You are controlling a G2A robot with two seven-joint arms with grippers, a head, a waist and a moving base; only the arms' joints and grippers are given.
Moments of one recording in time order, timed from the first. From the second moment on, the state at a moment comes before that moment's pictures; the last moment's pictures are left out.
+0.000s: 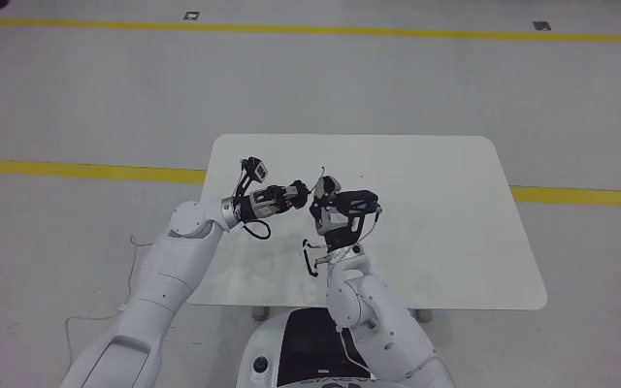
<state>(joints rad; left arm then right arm) 1.07 -1.24 -1.14 -1.07 -0.60 -0.34 -1.15 -1.56 -1.57 0.97 -1.69 -1.16 0.24 -0.22</state>
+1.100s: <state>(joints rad) 1.07 -1.24 -1.14 -1.07 -0.60 -0.34 -1.15 -1.55 -1.57 0.96 -1.66 -1.19 0.27 -0.25</state>
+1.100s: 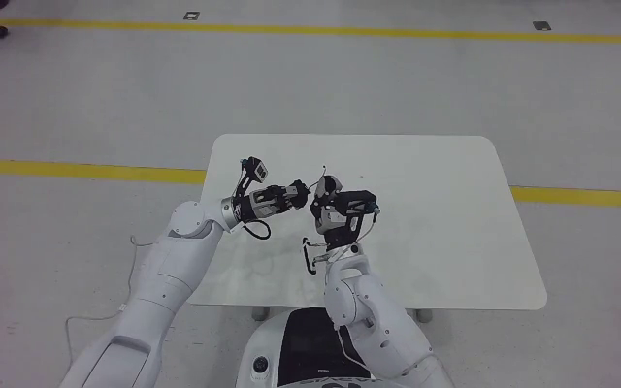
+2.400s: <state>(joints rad) 1.07 -1.24 -1.14 -1.07 -0.60 -0.34 -1.15 -1.56 -1.57 0.97 -1.68 -1.18 0.21 -0.27</state>
